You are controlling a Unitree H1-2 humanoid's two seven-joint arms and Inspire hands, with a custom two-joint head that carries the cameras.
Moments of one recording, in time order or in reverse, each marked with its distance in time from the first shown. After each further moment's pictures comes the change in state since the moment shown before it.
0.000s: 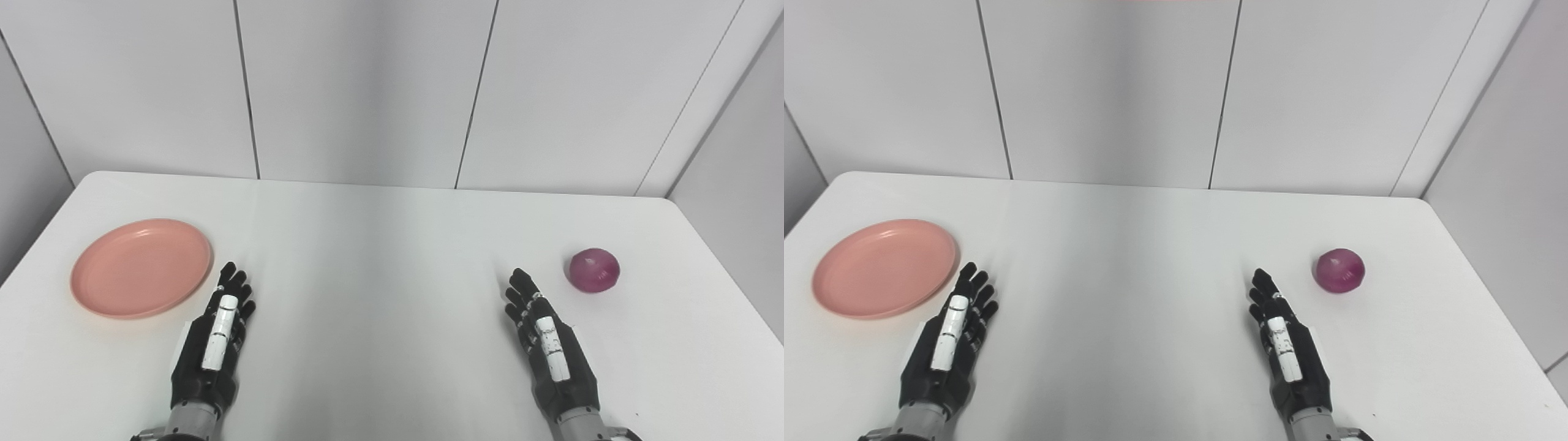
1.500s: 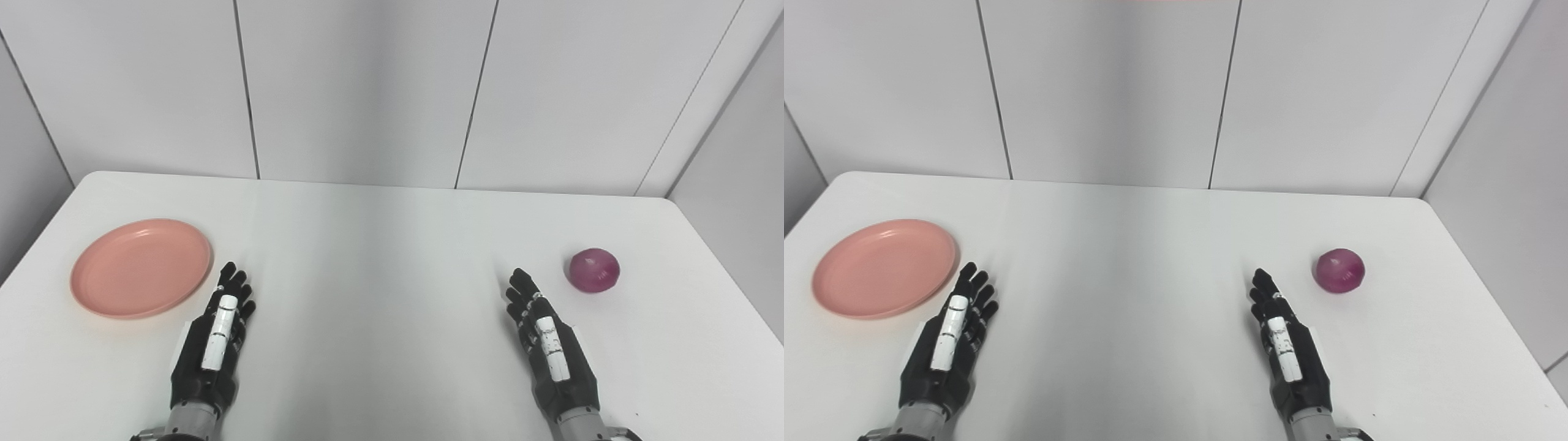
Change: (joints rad) left arm 0.000 0.000 0.002 0.000 -0.007 0.000 -0.003; right arm 0.000 0.002 -0.002 0.000 -0.005 0.000 0.000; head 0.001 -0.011
